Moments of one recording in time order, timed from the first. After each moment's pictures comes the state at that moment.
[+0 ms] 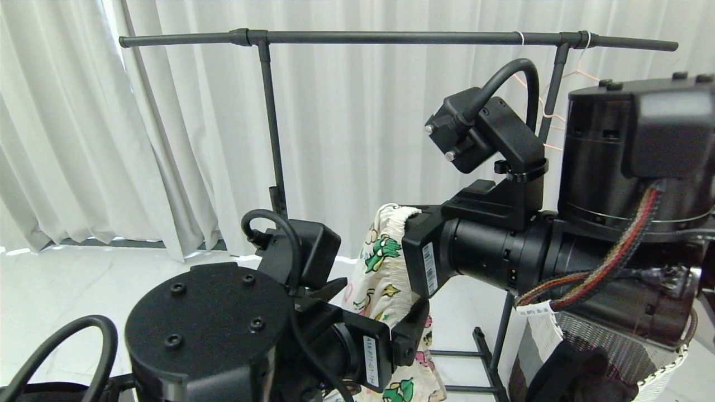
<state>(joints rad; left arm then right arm) -1.04 1.56 -0.65 -0.61 0.42 -0.31 1.10 1.62 -1.15 -0.29 -0.24 0.01</state>
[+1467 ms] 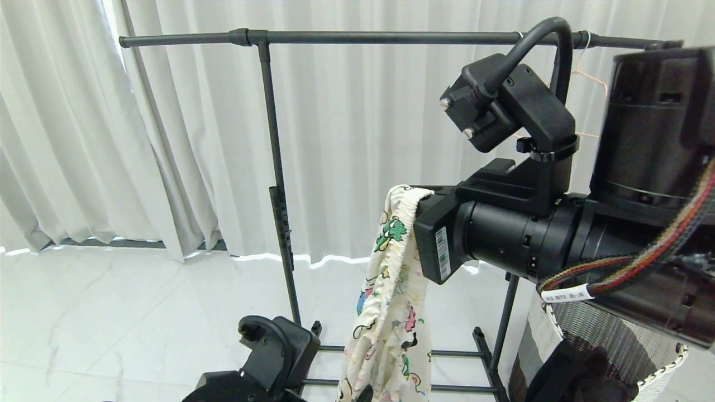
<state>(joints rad) -1.06 1.56 -0.34 -0.62 0.48 -0.24 1.11 1.59 -1.17 -0.29 -0.30 -0.07</state>
